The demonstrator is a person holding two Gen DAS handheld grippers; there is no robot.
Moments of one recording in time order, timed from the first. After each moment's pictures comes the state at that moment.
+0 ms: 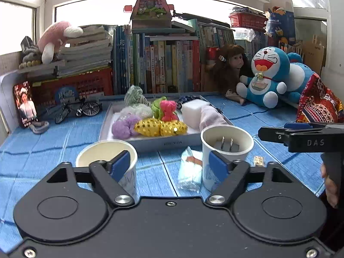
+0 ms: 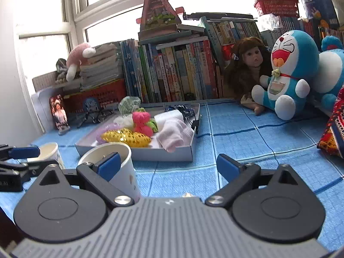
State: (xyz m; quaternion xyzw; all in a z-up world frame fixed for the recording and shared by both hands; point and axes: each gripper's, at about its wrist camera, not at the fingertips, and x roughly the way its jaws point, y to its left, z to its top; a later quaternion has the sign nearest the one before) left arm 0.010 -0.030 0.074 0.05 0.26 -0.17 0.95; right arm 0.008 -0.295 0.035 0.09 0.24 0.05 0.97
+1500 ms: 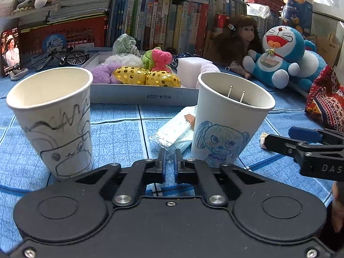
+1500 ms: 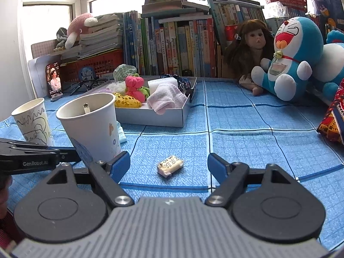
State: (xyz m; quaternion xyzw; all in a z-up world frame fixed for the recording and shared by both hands) left arm 0.048 -0.061 -0.008 -0.01 0.34 -0.16 0.93; right arm 0.007 -0.294 -0.006 0.04 0.28 0.06 0.96
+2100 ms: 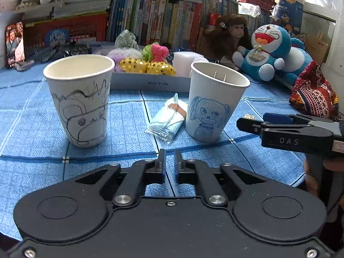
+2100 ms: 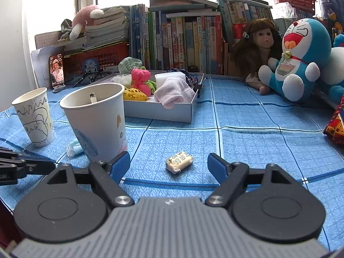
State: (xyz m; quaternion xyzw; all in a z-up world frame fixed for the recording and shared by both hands) left arm -0.003 -0.036 0.006 -0.01 0.35 -0.18 0.92; right arm 0.011 -0.283 -0.014 0.02 0.29 0.07 0.95
